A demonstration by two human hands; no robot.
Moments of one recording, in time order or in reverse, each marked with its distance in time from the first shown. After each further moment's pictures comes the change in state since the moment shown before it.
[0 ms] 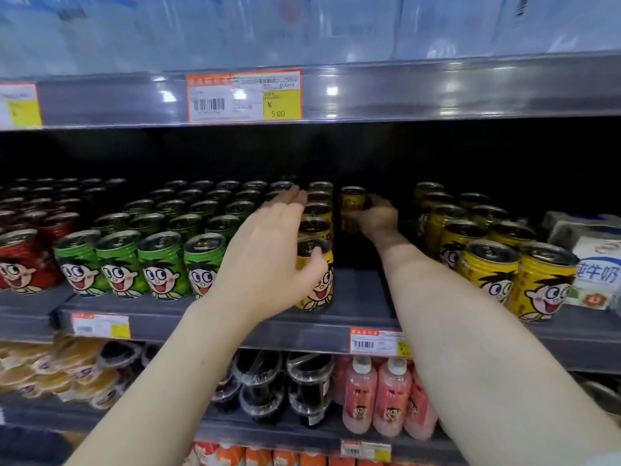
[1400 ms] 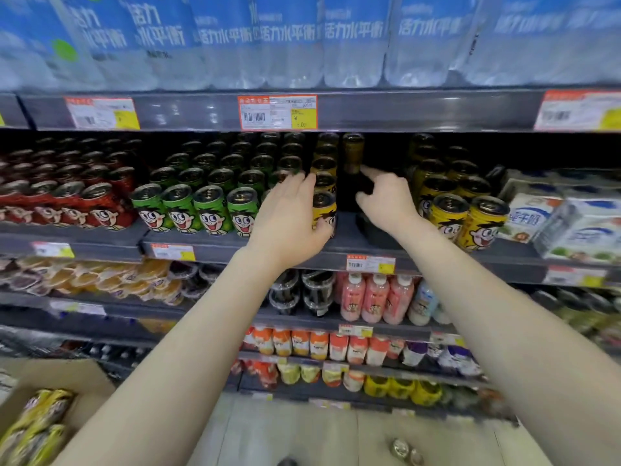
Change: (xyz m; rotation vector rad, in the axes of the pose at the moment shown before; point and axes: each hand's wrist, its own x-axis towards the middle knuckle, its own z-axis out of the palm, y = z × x) left_hand -0.022 0.036 -0.068 -0.016 -0.286 -0.111; right_hand -0.165 -0.075 -0.104 -0.344 -0.202 -0.208
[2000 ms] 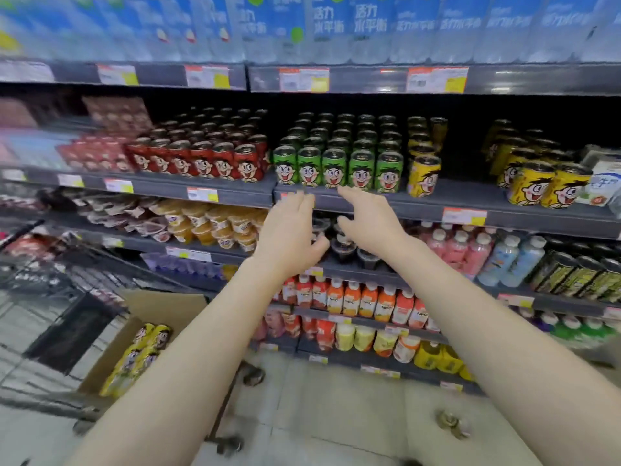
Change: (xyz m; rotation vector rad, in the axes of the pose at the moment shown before) left_hand -0.242 -0.151 -0.093 0.073 -0.026 -0.107; right_hand -0.210 -0.231 0.106 -0.102 -0.215 -0.235
